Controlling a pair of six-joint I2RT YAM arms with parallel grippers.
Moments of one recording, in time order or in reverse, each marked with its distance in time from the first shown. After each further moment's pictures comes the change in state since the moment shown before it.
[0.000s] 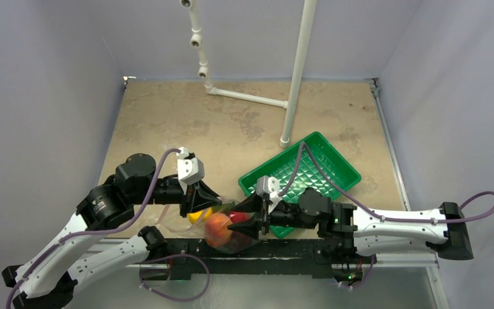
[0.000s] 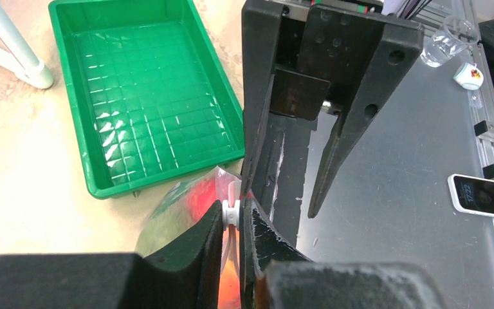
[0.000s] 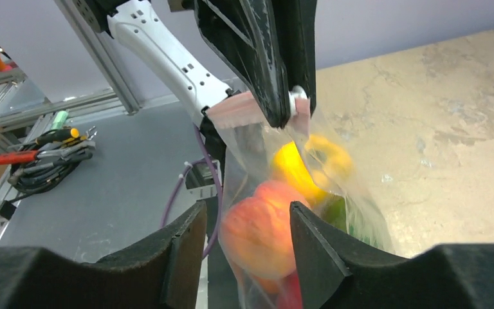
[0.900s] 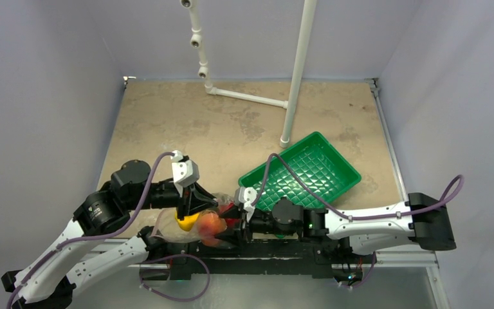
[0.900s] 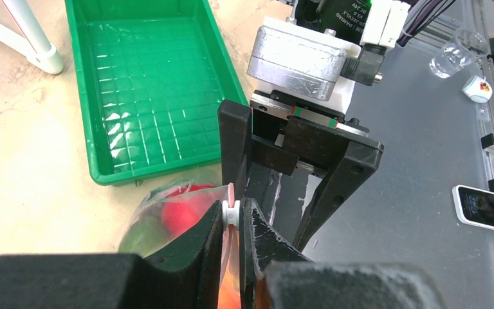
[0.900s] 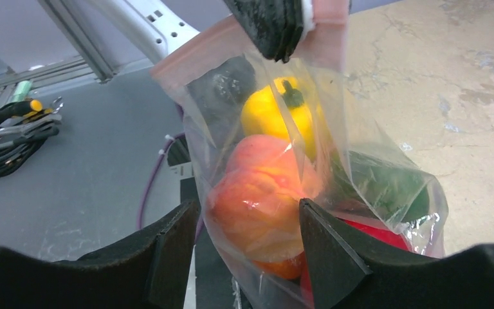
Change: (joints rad) left arm 0.000 -0.075 -0.051 0.000 -0.051 -0.043; right arm 0.053 0.246 -0.051 0.177 0.061 0.020
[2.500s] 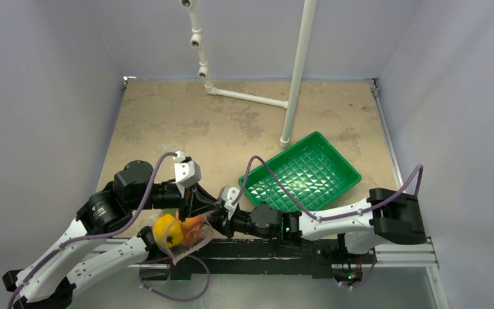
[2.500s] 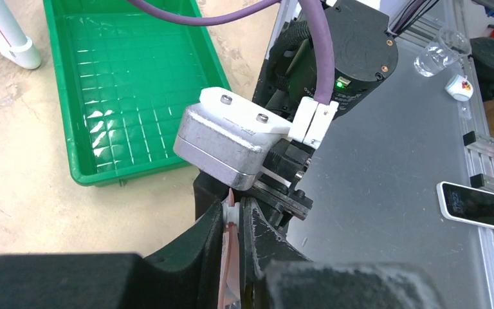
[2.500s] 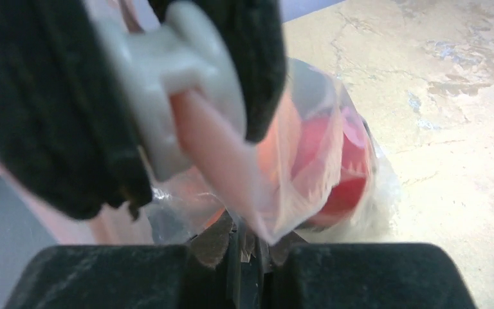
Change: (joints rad) left arm 0.000 -0.003 -0.031 0.023 0.033 -0.028; right arm 0.023 0.283 0.066 0.222 0.194 0.015
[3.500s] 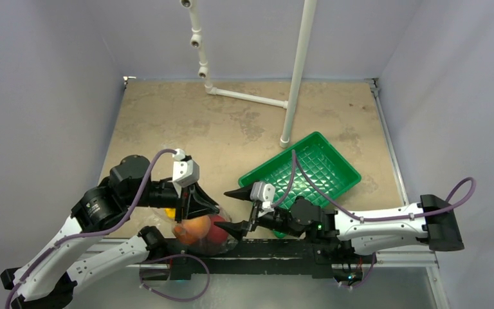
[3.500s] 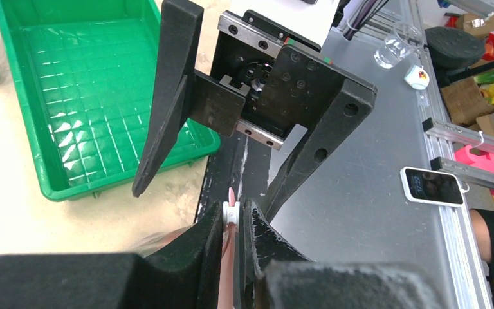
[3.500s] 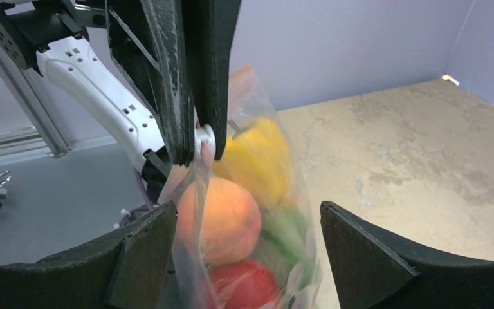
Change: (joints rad) left arm 0.000 0.048 0.094 -0.046 0.100 -0.004; right arm 0.005 -0.383 -0.088 -0.071 0.011 -0.163
